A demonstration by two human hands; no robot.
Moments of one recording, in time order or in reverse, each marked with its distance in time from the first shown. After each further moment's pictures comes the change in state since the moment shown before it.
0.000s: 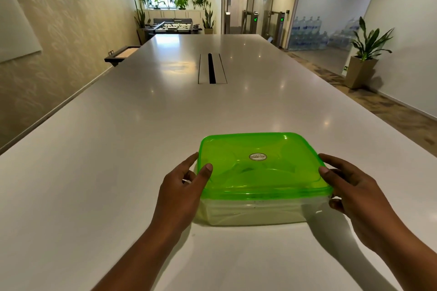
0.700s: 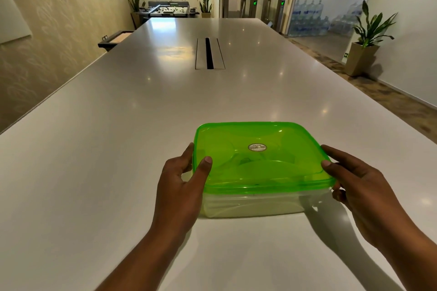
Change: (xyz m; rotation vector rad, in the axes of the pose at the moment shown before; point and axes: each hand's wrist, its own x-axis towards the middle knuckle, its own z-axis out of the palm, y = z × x) left_hand -0.024 0.001 0.008 -0.105 0.095 0.017; right_hand -0.013 0.000 0.000 0.050 0.037 0.036
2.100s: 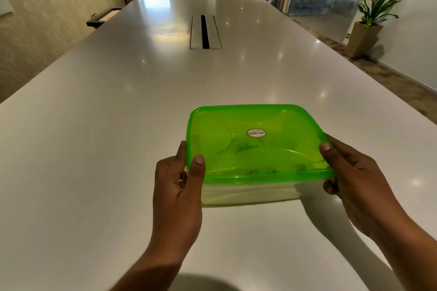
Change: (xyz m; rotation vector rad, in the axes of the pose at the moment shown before) left_hand -0.032 -0.001 0.005 0.052 0.013 0.034; right_hand -0.009 -0.001 0.014 -0.044 -0.017 -0.008
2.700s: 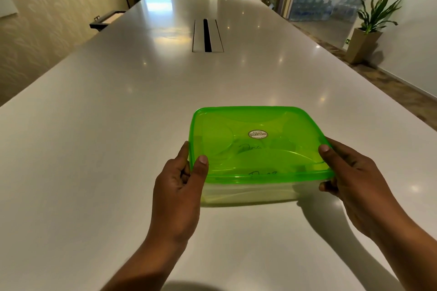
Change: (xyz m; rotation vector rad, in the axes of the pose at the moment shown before) left_hand 0.004 -0.001 -0.008 -0.061 -0.136 0.011; right_hand 0.001 0.001 0.000 -0.010 0.024 0.031
